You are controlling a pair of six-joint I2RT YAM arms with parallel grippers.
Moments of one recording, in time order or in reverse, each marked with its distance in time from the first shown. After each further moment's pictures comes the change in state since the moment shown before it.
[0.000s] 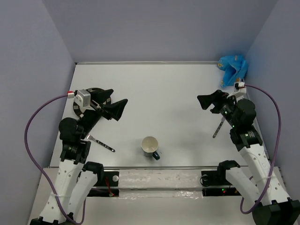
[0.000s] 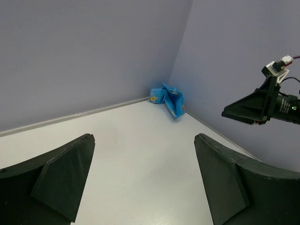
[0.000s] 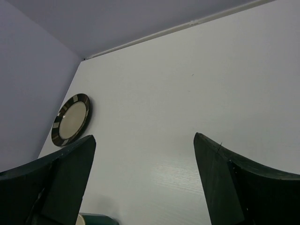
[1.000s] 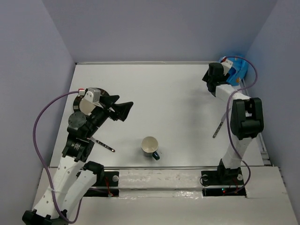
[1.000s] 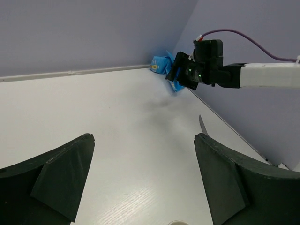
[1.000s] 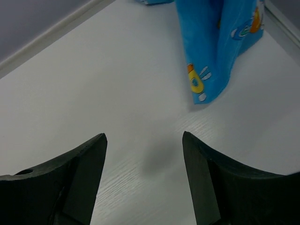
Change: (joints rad) left arm -0.123 0.043 0.005 -0.165 -0.133 -0.005; right arm -0.042 1.112 0.590 0.105 0.753 -0.089
